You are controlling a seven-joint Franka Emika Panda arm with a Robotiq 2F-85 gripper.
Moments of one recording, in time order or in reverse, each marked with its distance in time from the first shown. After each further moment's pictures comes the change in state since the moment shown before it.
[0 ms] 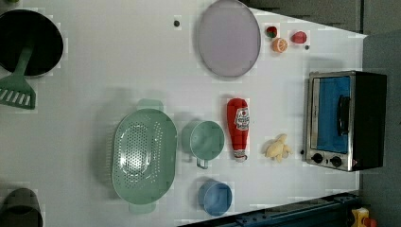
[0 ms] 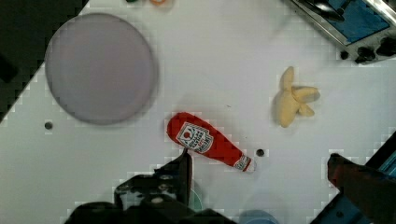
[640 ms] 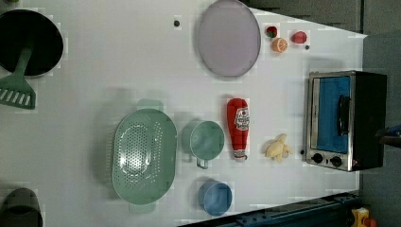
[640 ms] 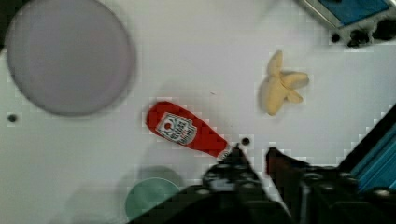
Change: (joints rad) arm 0.004 0.063 -0.015 -0.052 0.000 0.000 0.000
